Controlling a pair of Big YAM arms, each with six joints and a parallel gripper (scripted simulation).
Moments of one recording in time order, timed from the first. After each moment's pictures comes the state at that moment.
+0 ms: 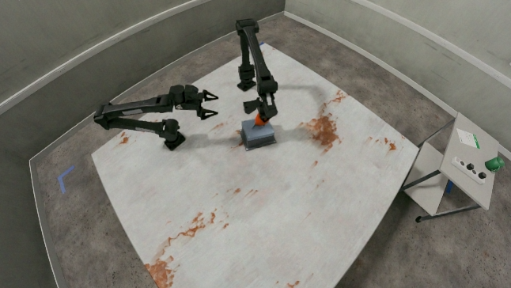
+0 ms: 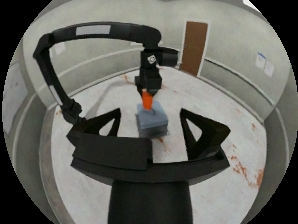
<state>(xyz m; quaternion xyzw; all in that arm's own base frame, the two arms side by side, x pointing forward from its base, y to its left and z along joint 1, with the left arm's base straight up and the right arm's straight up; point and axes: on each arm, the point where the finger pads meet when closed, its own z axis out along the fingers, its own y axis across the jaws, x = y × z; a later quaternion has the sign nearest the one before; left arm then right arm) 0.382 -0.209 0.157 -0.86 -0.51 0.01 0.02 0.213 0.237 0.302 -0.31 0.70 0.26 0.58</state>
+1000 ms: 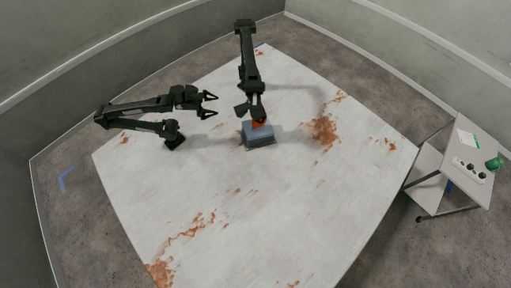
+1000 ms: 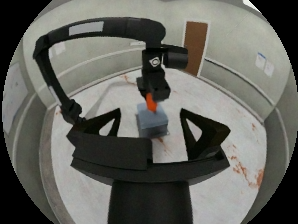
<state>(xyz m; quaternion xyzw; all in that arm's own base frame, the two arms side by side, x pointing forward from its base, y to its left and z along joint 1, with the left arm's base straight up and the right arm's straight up) 0.381 -0.238 0.170 -0.85 -0.53 -0.08 0.03 0.213 0.237 0.302 -0.31 0.70 0.26 0.58</state>
